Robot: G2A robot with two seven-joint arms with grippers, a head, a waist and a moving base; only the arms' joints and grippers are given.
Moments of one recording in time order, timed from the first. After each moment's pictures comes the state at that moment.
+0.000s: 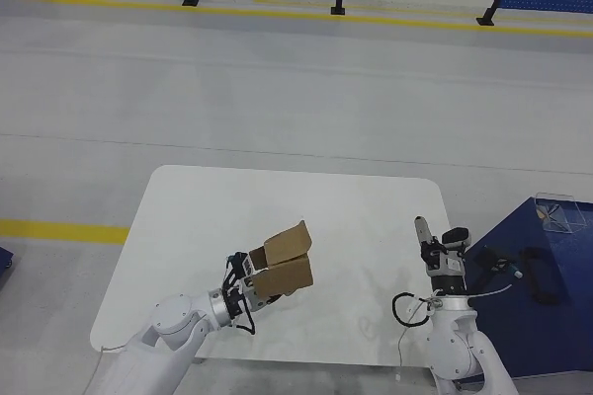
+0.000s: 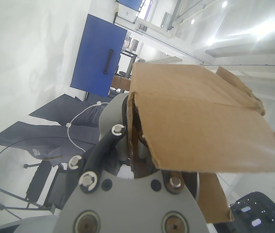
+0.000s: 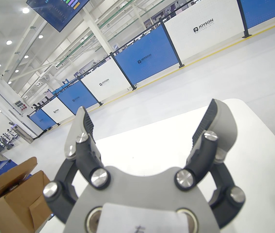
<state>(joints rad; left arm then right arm) 1.15 -1.20 -1.04 -1.39 -0.69 0.04 -0.79 -1.57 -1.27 1.50 -1.82 -0.77 0.01 -0.32</state>
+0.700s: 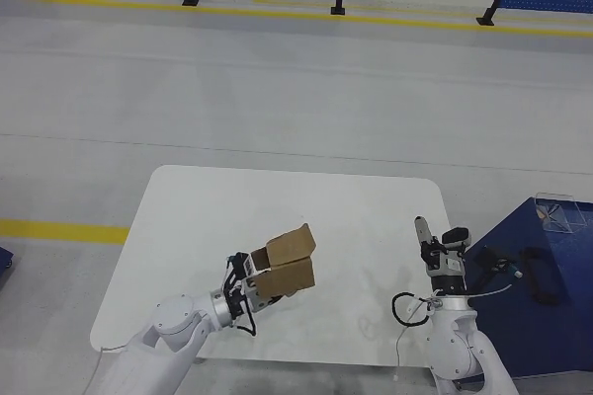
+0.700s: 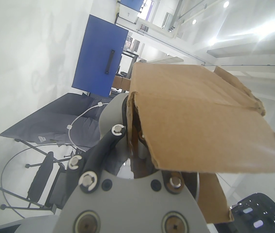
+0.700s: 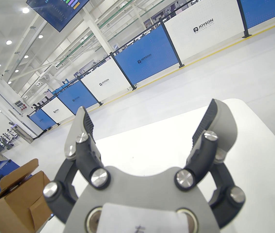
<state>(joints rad) 1.17 -1.20 -1.03 -1.47 -0.64 0.12 -0.70 -1.57 -1.27 1.50 -1.82 -0.77 0.01 -0.32</state>
